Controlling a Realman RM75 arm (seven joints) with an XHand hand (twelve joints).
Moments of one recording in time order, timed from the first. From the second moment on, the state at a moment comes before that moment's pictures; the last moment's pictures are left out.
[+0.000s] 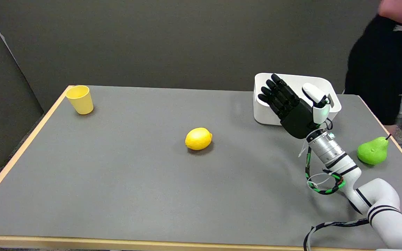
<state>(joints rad) 0.16 -1.16 -1.15 0.73 2.58 -1.17 -0.47</state>
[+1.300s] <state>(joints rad) 0.15 -1.04 -1.63 1.32 2.44 -0.62 -1.53</state>
